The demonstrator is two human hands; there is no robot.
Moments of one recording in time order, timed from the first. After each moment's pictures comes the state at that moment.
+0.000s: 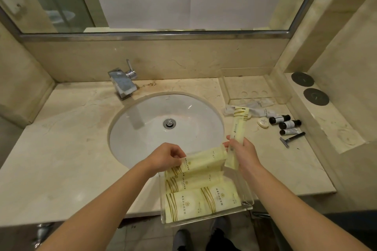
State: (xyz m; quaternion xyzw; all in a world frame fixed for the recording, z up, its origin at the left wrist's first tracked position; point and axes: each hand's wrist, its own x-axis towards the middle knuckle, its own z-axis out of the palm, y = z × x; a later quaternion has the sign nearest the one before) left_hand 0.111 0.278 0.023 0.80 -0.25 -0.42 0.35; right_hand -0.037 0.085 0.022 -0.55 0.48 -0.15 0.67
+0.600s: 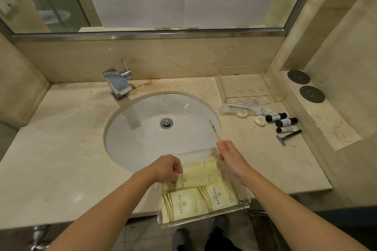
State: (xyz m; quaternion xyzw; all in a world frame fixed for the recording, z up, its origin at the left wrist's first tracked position) left_hand 0.099 0.275 -0.002 0.82 -0.36 -0.41 0.14; right_hand -0.050 0.098 0.018 -0.73 0.36 0.01 0.58
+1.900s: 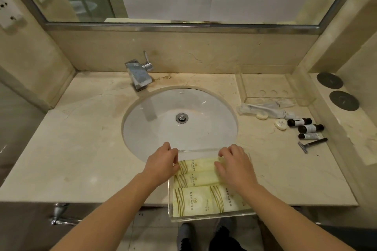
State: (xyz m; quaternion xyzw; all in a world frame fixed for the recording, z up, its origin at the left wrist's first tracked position) left_hand 0.099 0.314 -0.015 0.91 -0.35 -0.17 0.11; right_hand -0.042 0.122 -0.016 -0.96 0.23 0.00 0.17
